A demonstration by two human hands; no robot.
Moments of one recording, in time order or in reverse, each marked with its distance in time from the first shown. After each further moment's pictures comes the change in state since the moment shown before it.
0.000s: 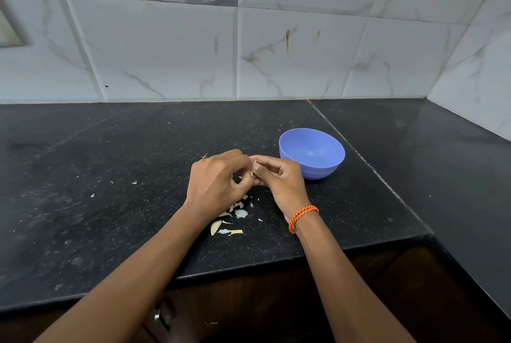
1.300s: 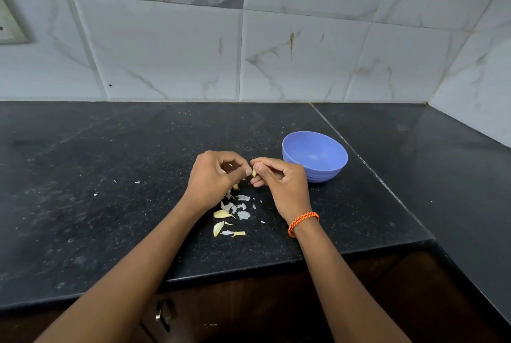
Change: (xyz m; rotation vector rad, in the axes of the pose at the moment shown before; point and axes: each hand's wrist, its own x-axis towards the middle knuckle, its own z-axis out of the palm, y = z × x) left_hand 0.004 -0.025 -0.002 -0.552 -0.179 -0.334; right_hand 0.002 0.010 0.000 -0.249 0.110 -0.141
